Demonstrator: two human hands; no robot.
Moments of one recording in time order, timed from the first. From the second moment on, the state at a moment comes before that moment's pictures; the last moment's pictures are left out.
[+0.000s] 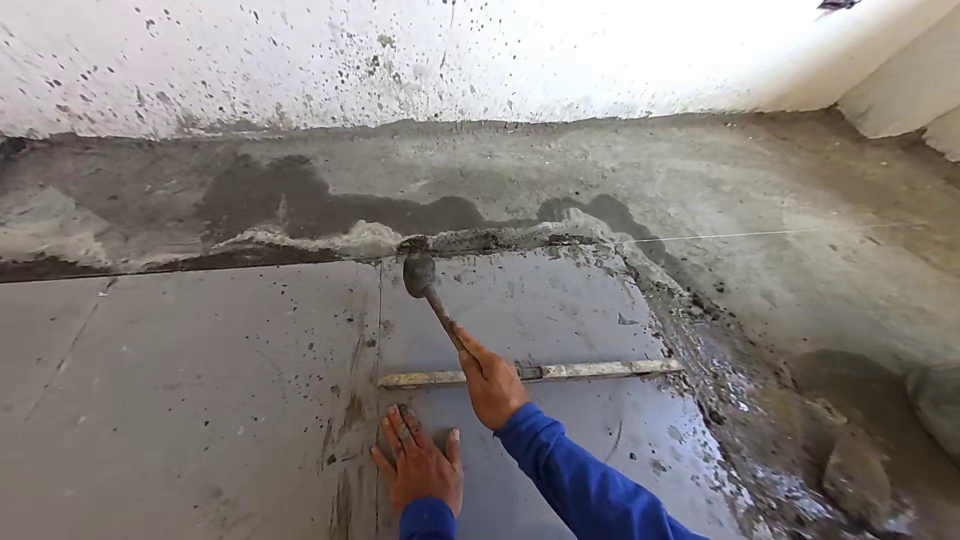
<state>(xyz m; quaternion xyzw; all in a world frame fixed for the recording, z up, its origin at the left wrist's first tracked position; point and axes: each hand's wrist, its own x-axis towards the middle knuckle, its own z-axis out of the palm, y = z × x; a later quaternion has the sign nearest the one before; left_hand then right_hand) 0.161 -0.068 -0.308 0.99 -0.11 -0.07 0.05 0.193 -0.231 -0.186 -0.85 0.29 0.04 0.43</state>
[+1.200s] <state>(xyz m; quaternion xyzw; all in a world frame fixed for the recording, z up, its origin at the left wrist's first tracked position) 0.140 -0.046 -0.307 0.99 -0.14 -0.05 0.05 0.165 -0.291 -0.153 -0.79 0.32 0.02 0.52</state>
